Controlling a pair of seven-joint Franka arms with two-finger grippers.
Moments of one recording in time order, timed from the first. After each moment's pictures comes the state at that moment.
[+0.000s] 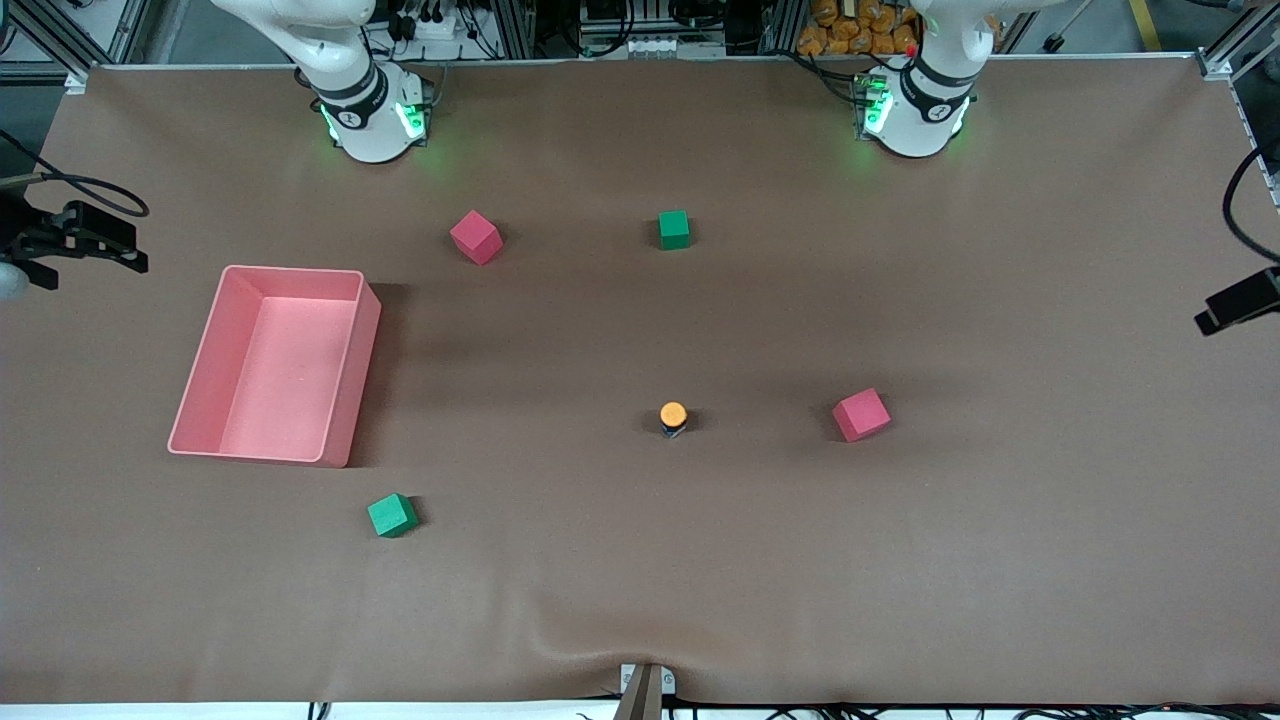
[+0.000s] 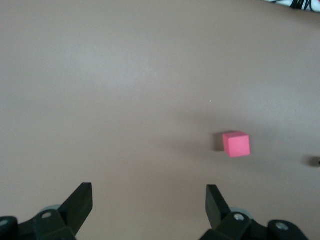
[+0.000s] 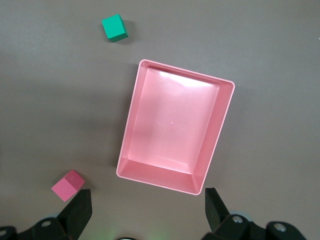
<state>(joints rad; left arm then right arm) 0.08 0.22 -0.02 -1.21 0.04 1.44 -0.16 -0.16 0.06 0.10 -1.49 0.00 1.46 -0.25</state>
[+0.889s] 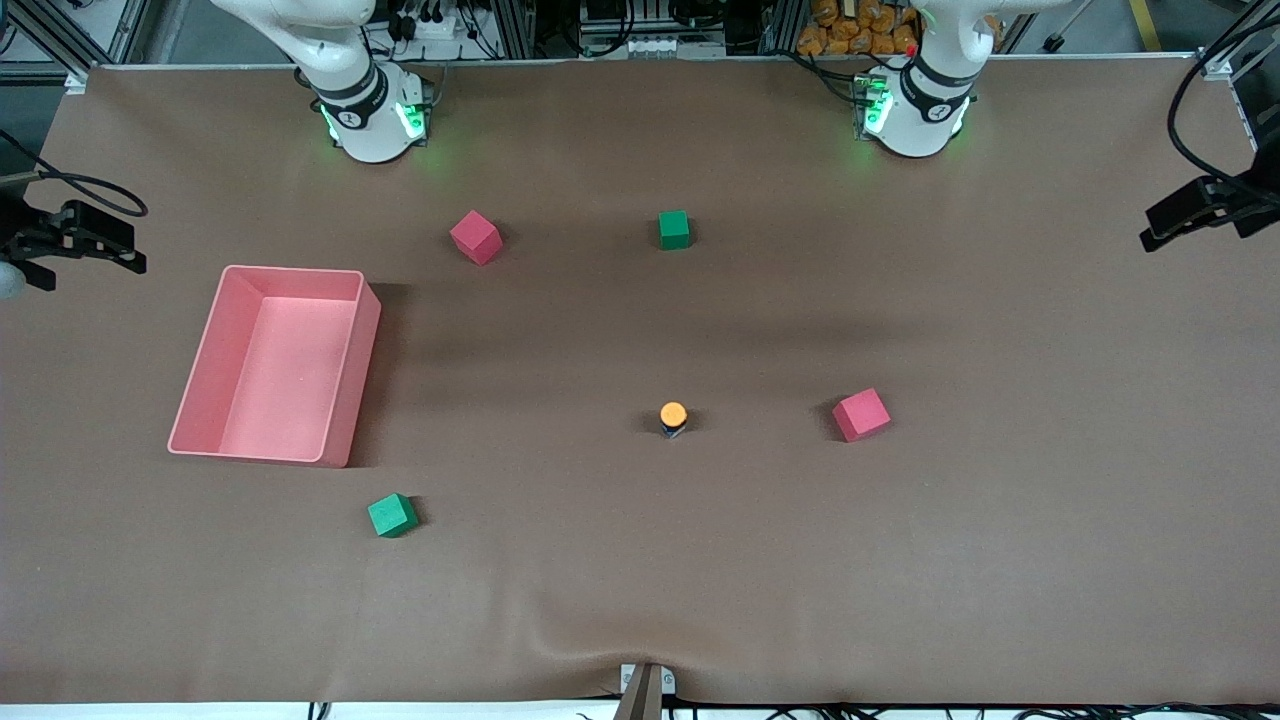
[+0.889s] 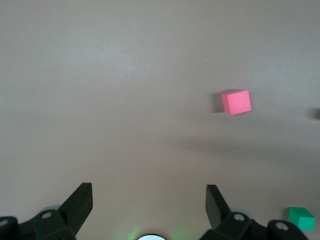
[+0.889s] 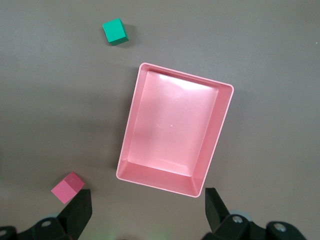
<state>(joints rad) 0.00 -0.04 -0.01 -1.55 0.04 1.48 -0.13 -0.16 0.06 0.10 -1.48 0.00 1.47 -0.25</state>
